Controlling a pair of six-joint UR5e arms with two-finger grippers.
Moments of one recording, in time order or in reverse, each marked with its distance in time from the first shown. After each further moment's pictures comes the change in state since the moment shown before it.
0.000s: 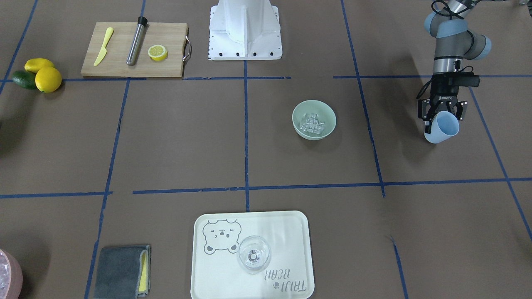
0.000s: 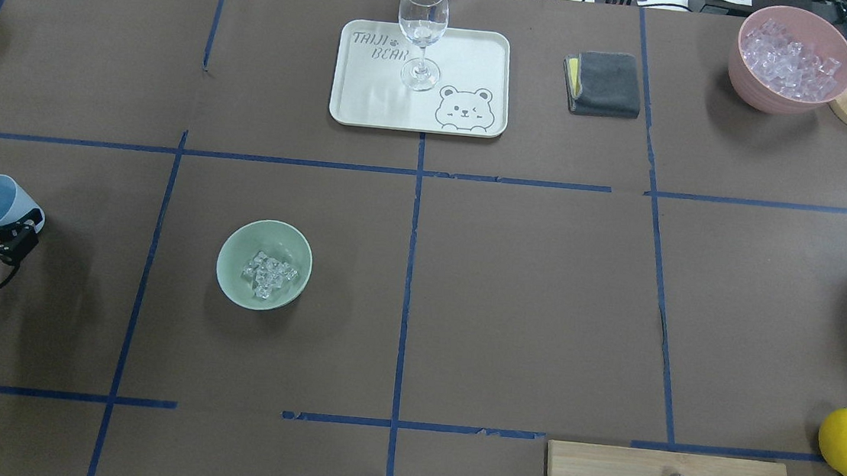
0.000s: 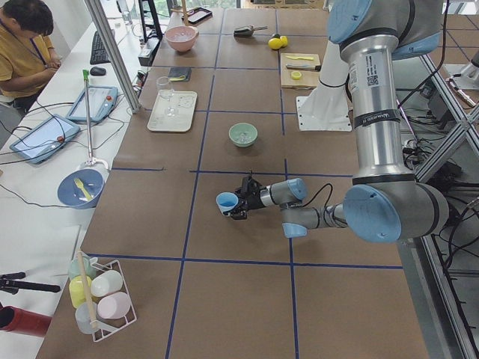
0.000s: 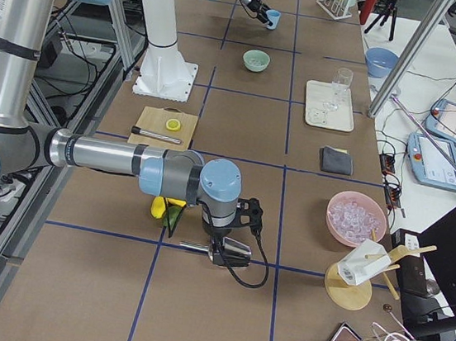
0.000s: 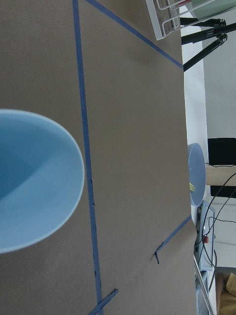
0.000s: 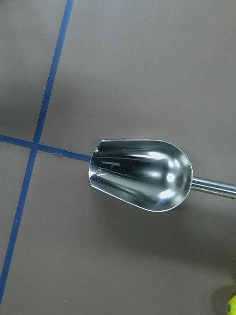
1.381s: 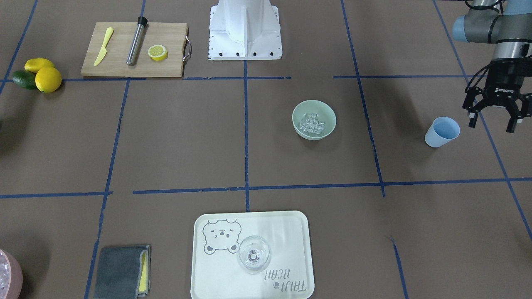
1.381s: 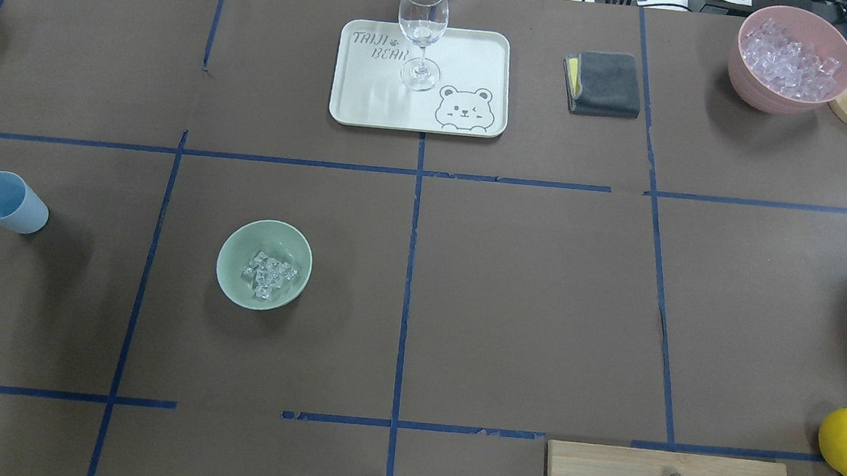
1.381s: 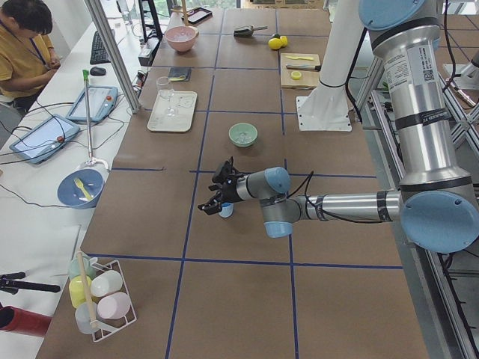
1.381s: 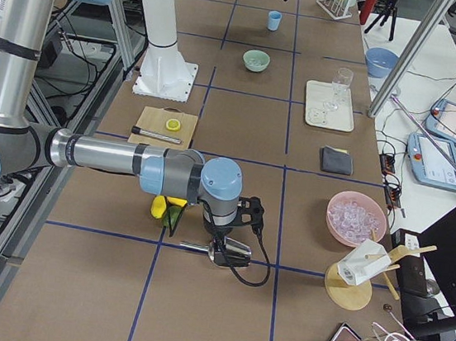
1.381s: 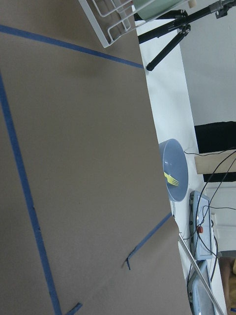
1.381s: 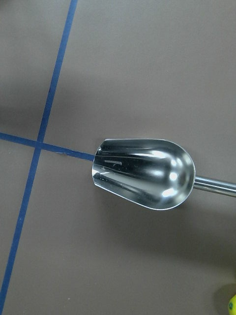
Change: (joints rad) left arm -0.593 0.014 -0.164 0.061 -0.678 0.480; right arm 0.001 0.005 0.004 0.000 0.001 0.003
